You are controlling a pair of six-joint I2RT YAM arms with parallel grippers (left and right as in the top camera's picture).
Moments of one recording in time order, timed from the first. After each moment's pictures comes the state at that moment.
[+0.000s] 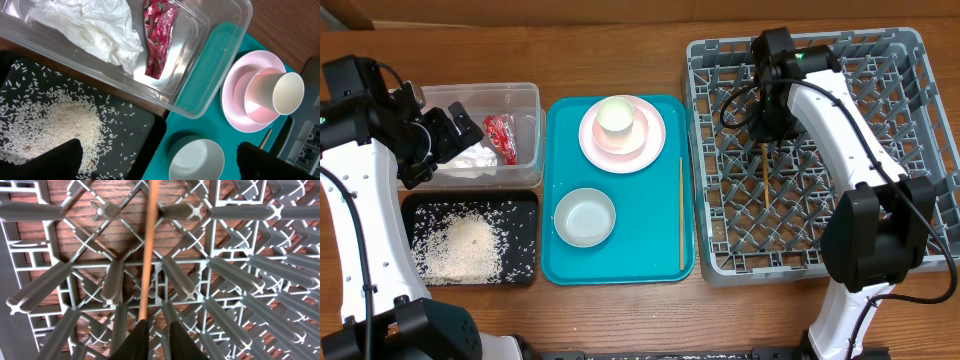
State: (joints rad) left arm 0.37 1.62 1.64 -1.26 0.25 -0.24; right arm 0.19 2.03 1.79 -1.25 0.19 0.12
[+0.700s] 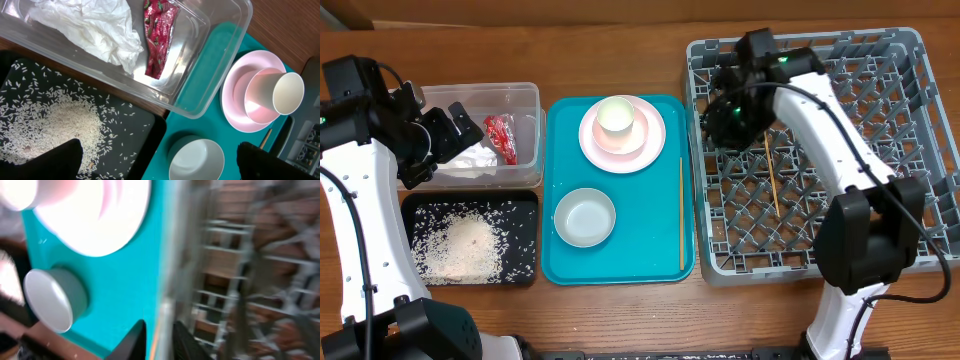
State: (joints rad) left arm 0.37 1.62 1.64 -1.26 0.25 -0.24; right arm 0.27 2.03 1.79 -1.21 -0.41 0.15
